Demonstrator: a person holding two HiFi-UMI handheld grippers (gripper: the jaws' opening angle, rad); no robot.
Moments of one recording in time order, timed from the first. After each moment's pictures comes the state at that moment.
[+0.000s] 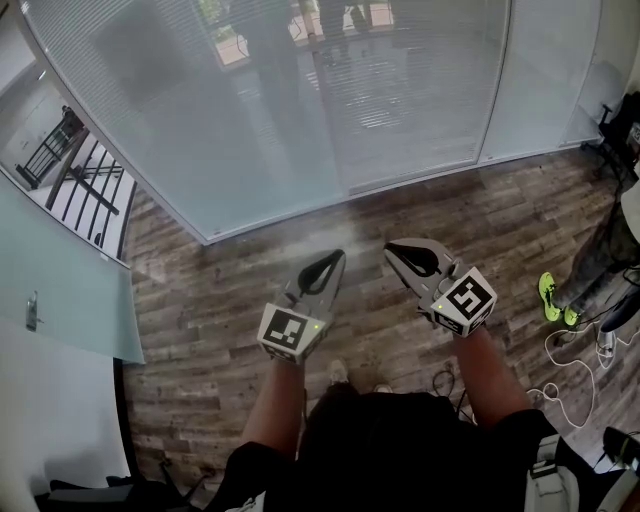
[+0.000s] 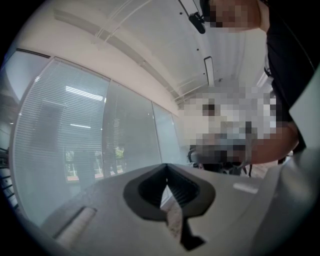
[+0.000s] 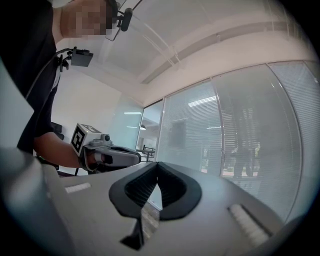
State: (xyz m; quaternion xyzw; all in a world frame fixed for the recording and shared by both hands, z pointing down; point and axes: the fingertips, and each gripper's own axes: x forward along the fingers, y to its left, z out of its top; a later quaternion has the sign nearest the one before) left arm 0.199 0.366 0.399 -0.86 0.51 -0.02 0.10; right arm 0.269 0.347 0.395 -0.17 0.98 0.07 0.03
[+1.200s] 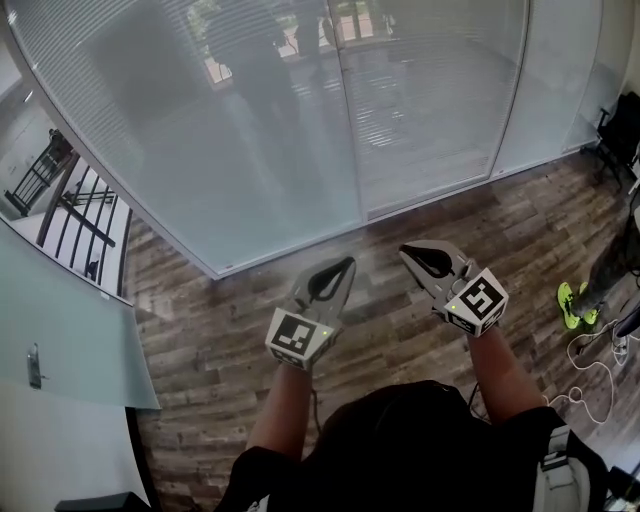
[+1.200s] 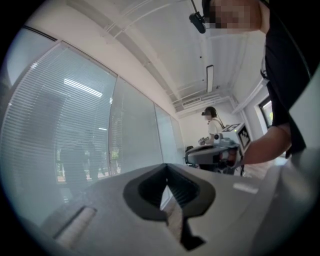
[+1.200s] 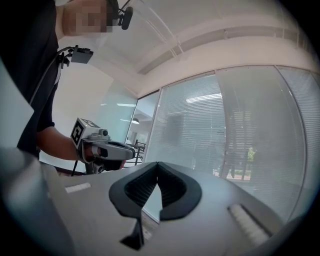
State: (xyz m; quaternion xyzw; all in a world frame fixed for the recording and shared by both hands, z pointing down) left arm 0.041 0.280 0.393 -0.88 0.46 -0.01 0.09; right arm 0.117 0.255 0.388 -0.22 0.97 0.09 0.01
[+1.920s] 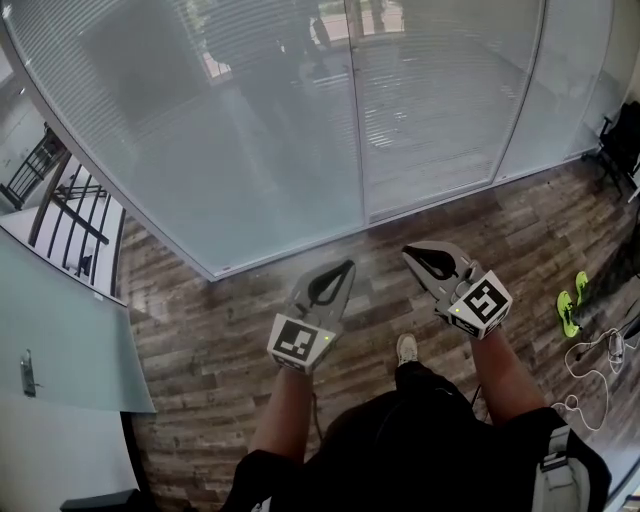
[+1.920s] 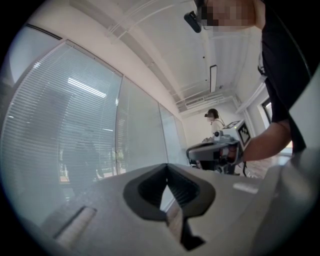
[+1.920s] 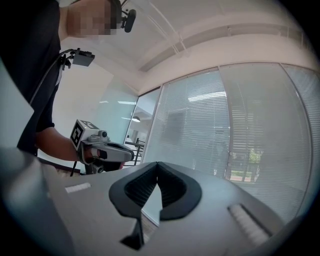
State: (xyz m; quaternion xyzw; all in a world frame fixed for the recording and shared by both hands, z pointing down) left arm 0.002 0.240 0.405 -0.88 0.47 0.00 0.09; right arm 0.080 0.214 0.385 -0.21 0.97 0.11 0.01
